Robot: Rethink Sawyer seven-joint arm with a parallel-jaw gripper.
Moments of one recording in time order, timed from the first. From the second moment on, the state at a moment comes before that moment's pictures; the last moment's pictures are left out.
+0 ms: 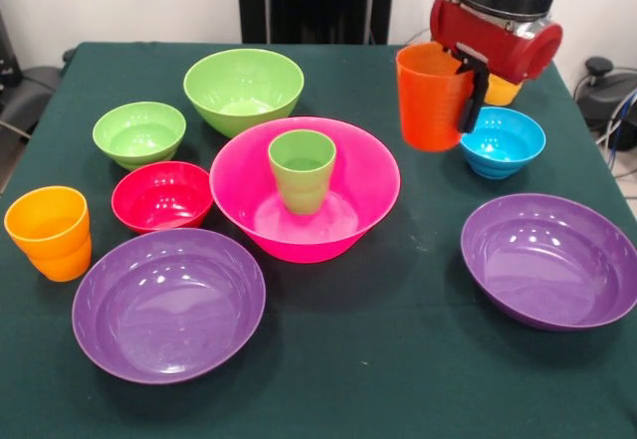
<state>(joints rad) 0.16 -0.50 -0.33 1.39 0.28 0.61 2.45</state>
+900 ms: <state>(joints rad) 0.09 -0.45 -0.34 1.35 0.18 0.51 2.45</state>
